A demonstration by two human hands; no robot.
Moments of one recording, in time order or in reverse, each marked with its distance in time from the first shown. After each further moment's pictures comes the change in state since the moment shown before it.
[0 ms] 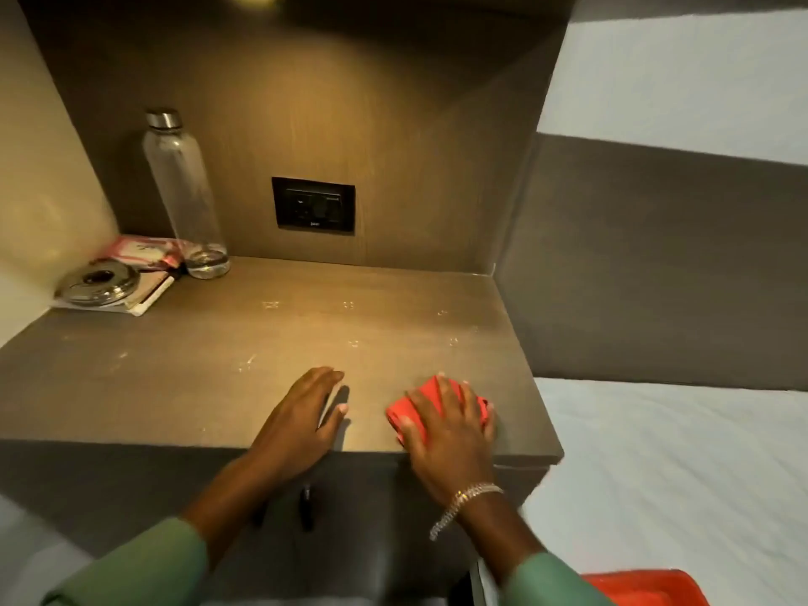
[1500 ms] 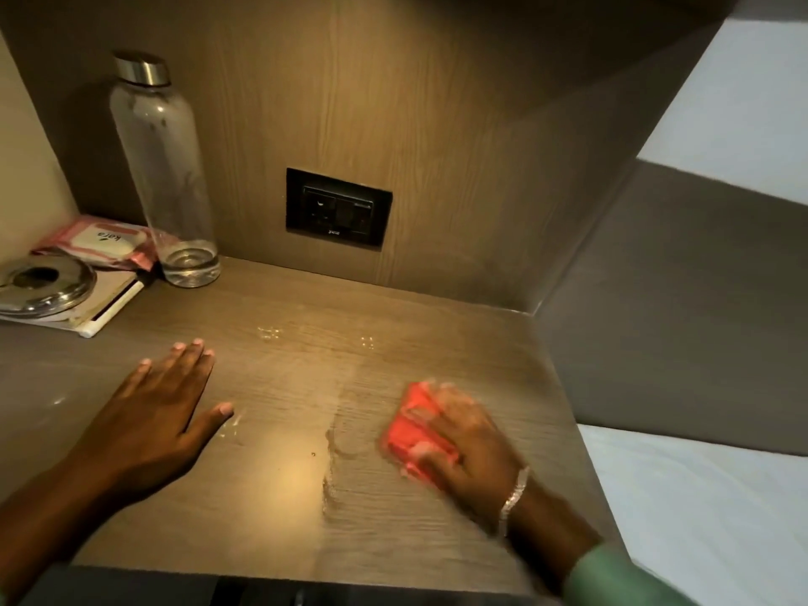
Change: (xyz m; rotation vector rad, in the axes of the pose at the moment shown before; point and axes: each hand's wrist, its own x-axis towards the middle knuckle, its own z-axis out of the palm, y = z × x) left_hand 0.069 -0.177 -0.074 0.421 -0.046 -0.126; right_hand 0.128 0.021 0.020 0.036 -0.108 -0.438
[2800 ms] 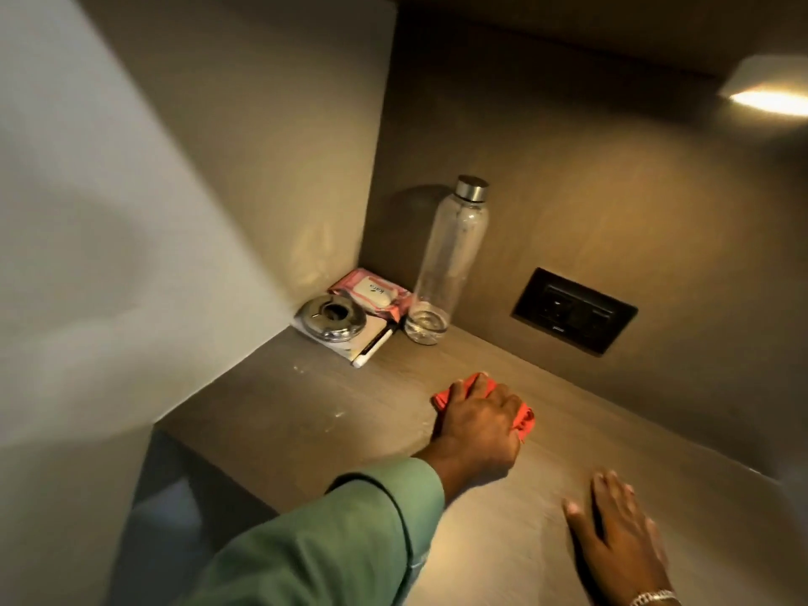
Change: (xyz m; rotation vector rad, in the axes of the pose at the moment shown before) left_hand 0.078 0.074 -0.018 -0.011 0.076 0.040; right_hand 0.084 -0.079 0.030 -0.019 -0.109 0.474
